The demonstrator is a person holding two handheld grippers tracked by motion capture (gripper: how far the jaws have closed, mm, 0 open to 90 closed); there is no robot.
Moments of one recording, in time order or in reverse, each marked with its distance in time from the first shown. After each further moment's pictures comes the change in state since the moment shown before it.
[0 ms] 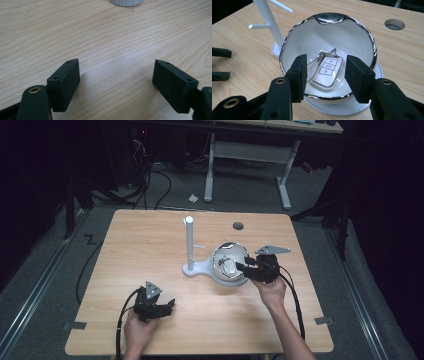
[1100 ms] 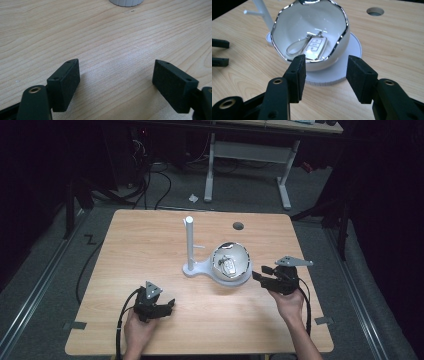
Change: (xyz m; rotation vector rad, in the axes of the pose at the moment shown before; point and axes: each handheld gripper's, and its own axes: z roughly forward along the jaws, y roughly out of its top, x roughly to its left) left arm 0.000 0.000 0.000 -0.002 -0.001 -0.002; right arm -0.018 -0.036 -0.043 -0.011 -0.035 0.048
